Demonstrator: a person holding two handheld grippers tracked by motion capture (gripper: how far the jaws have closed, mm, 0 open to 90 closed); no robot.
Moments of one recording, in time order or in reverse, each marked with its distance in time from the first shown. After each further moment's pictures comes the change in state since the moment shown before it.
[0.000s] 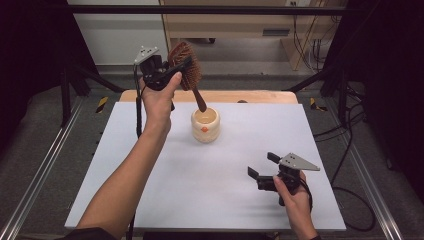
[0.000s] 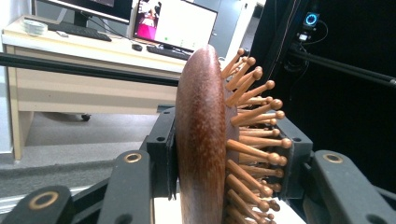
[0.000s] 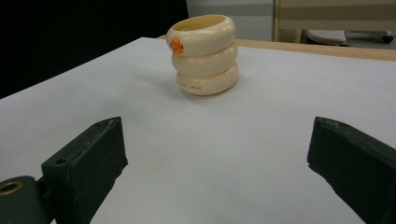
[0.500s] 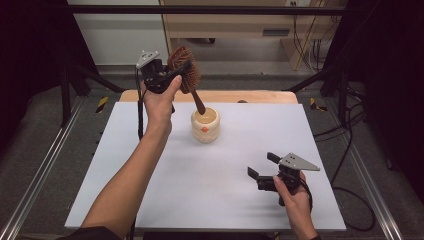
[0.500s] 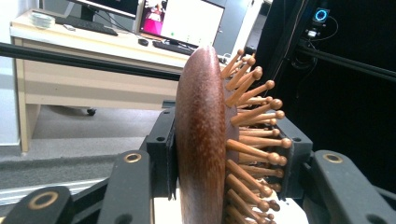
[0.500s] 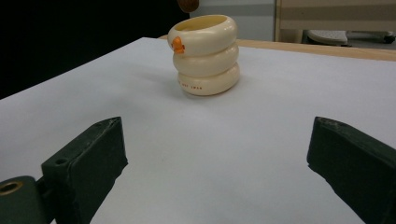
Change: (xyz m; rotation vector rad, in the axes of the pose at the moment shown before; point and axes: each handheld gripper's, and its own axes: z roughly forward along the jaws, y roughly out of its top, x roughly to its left) left arm 0.008 -0.012 0.004 0.009 0.021 -0.017; right arm 0.001 0.000 0.000 0.000 0.008 0.005
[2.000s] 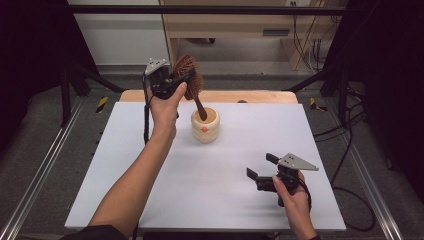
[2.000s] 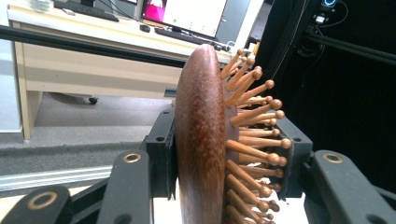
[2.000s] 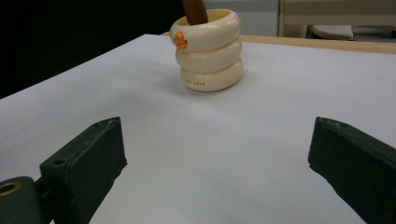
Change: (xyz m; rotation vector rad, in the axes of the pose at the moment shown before) left arm 0.001 -0.026 0.013 0.045 0.011 -0.004; right arm 0.000 -0.002 0.003 0.012 0.012 0.009
